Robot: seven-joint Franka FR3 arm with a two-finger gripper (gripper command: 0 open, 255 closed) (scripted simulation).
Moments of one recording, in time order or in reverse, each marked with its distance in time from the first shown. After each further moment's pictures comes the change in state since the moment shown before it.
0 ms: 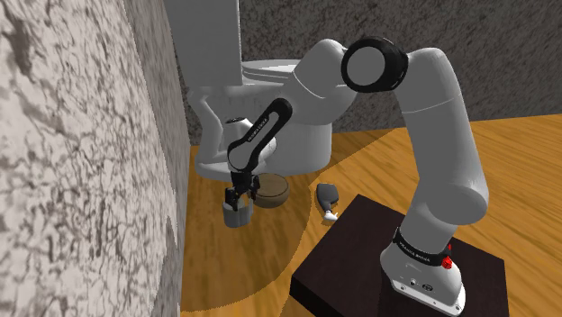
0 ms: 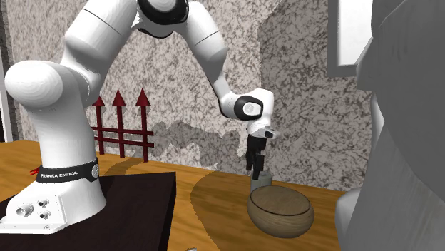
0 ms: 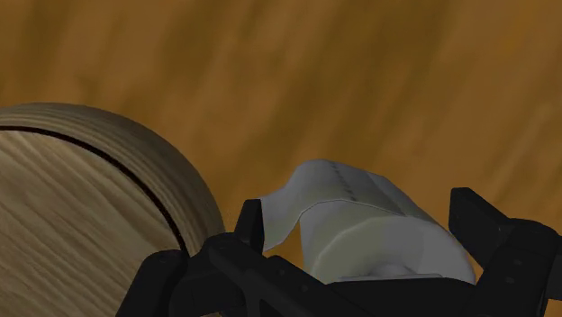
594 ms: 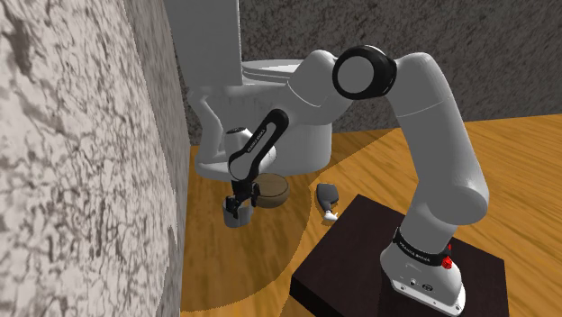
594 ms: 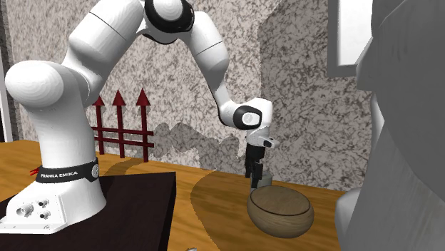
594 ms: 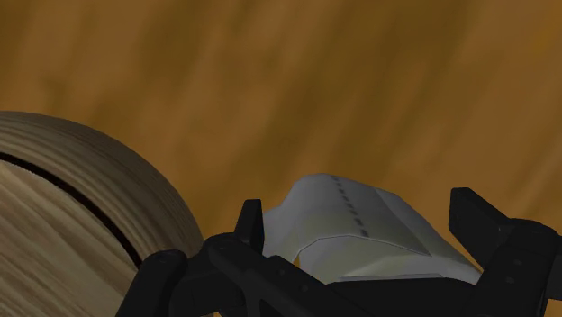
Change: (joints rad) arm 0.008 0.070 -0.005 0.008 -0.006 0.062 0.006
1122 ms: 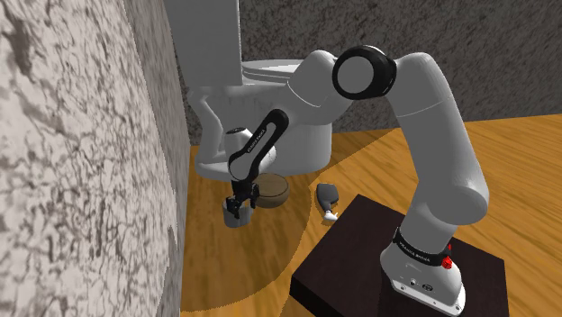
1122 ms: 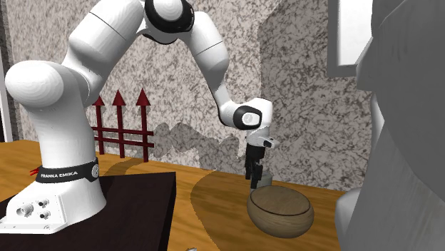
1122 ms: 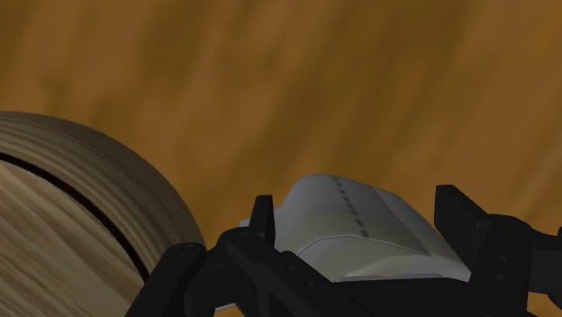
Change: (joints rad) arm 0.000 0.001 0.000 0.000 0.000 0.001 0.000
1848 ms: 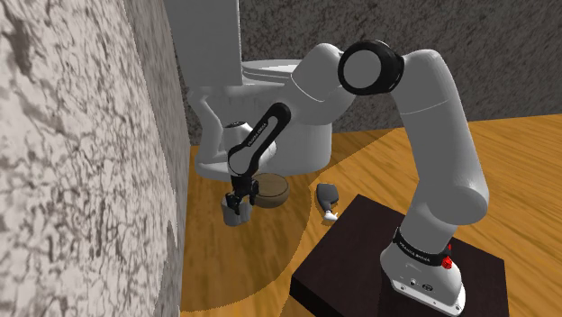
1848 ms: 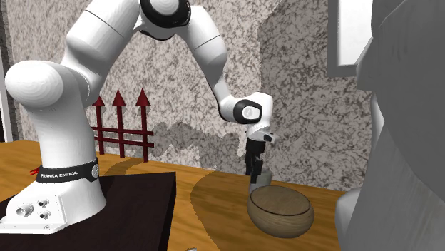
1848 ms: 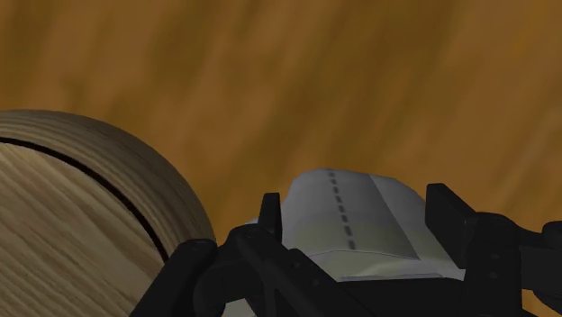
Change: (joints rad) arm -0.002 -0.047 0.004 -0.011 0.004 -0.036 0.000
